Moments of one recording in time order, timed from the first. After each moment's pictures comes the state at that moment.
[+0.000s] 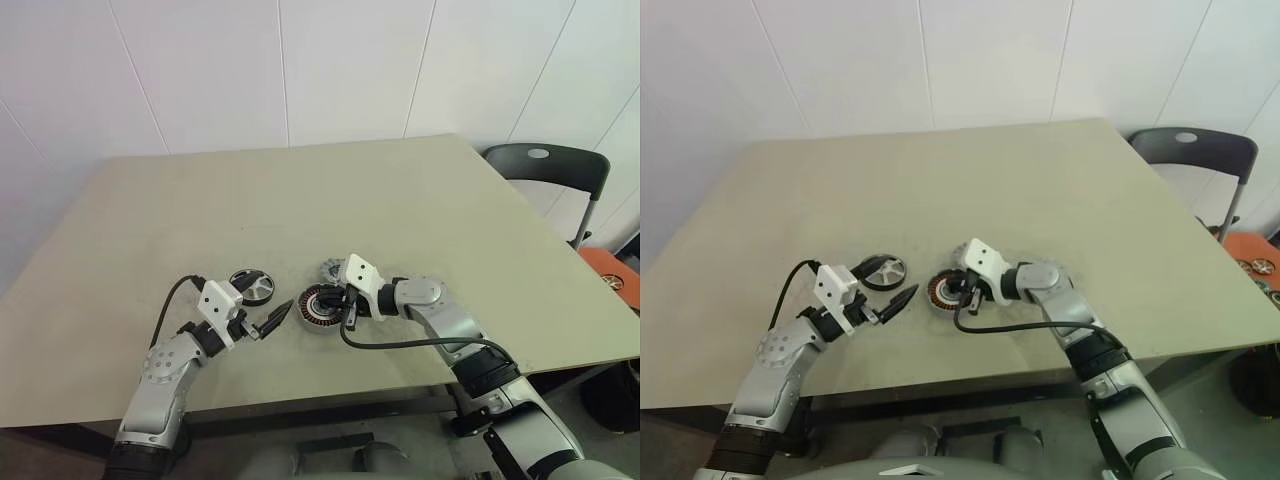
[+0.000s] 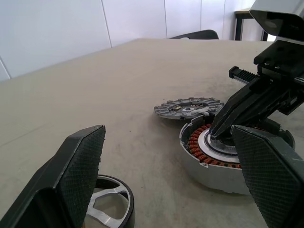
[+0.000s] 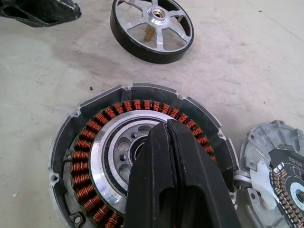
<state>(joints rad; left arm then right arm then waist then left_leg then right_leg) 0.02 0.34 -0.02 -0.06 -0.27 -0.07 -0.69 -0.49 -0.37 0.35 0.22 0.06 0.27 0.92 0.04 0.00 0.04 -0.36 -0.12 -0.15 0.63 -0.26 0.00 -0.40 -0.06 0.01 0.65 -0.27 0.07</state>
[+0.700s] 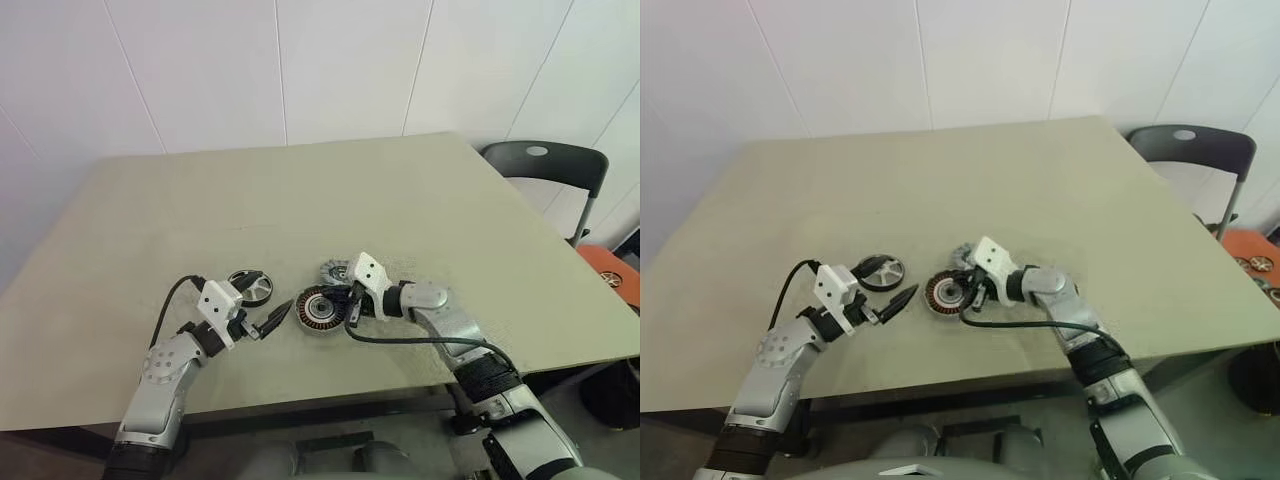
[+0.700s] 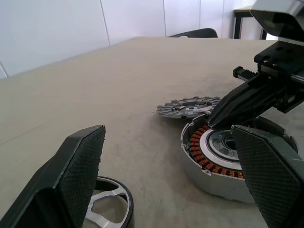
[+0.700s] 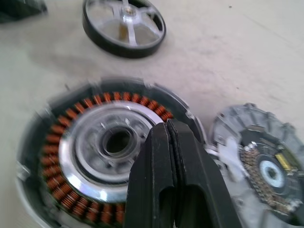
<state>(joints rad) 0.02 0.35 -0.02 -0.06 -0.27 -0.07 -0.69 -0.45 -0.33 0.28 0.23 0.13 0.29 0.89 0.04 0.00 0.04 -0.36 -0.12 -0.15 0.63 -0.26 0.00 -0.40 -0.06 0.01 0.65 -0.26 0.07</state>
